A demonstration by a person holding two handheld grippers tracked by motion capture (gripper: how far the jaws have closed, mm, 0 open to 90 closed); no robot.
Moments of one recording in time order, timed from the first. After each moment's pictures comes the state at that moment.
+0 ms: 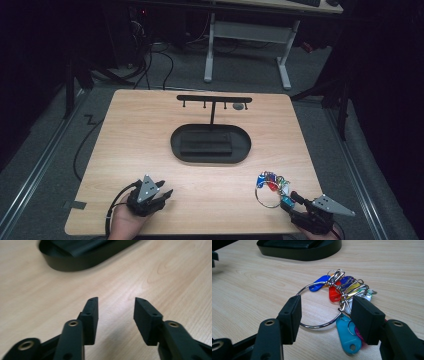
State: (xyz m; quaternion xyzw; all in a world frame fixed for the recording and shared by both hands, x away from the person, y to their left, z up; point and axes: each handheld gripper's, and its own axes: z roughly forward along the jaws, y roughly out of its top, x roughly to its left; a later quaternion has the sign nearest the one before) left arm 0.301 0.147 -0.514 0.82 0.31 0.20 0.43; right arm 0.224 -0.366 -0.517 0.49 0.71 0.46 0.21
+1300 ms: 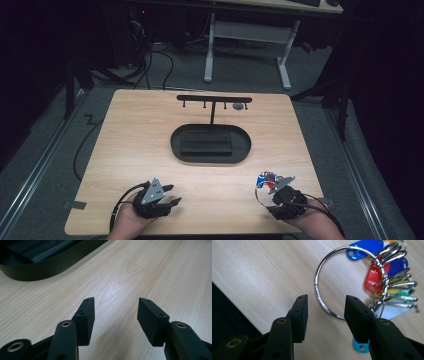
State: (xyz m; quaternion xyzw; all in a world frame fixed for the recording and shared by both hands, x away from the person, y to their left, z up) left arm 0.303 0.131 -0.522 0.86 0.23 0.14 0.43; right arm 0.281 -0.284 -0.470 0.36 0.92 0.11 0.11
